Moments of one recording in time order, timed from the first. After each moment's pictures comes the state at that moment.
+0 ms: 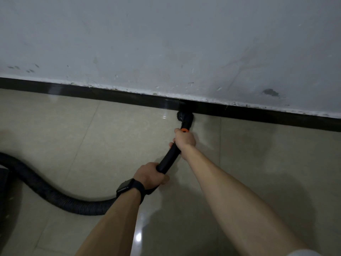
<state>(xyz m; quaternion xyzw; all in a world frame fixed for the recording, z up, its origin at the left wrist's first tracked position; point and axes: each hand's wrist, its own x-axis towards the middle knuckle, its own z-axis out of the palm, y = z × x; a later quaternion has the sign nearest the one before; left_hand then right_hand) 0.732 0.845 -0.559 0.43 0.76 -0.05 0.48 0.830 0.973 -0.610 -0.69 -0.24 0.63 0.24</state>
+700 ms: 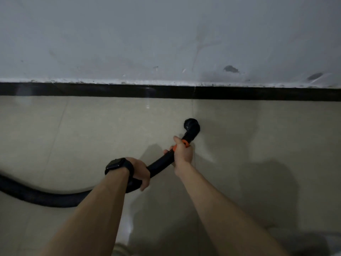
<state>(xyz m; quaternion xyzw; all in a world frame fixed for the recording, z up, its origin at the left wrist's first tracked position) 0.773 0.850 -0.544 0.46 0.63 -0.36 0.51 0.921 0.873 -0.601 -0.66 -0.02 0.64 0.39</state>
